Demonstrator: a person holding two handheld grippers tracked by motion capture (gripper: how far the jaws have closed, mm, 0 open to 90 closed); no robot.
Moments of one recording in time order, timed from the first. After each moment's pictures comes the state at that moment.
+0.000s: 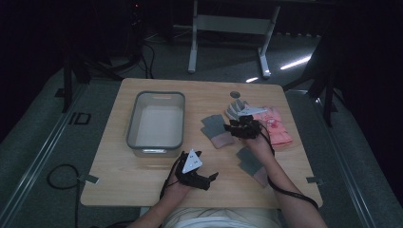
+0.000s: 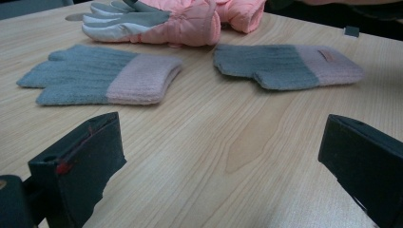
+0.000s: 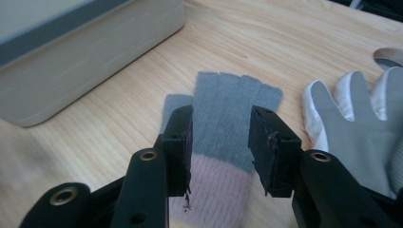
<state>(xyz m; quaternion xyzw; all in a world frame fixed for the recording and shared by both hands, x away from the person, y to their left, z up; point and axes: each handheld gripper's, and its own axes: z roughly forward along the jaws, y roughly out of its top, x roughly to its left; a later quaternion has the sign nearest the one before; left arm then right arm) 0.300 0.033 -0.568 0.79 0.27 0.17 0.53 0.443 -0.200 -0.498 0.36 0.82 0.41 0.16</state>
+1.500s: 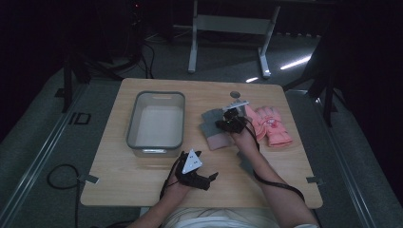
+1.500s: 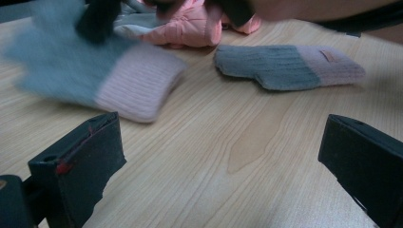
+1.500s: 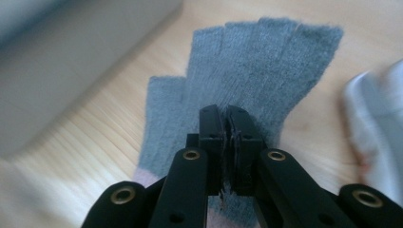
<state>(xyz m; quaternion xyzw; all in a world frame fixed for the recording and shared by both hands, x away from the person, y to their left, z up) 0.299 0.033 -0.568 0.79 0.27 0.18 0.53 0.467 -0.157 -0.504 0.40 0.83 0.36 0.13</state>
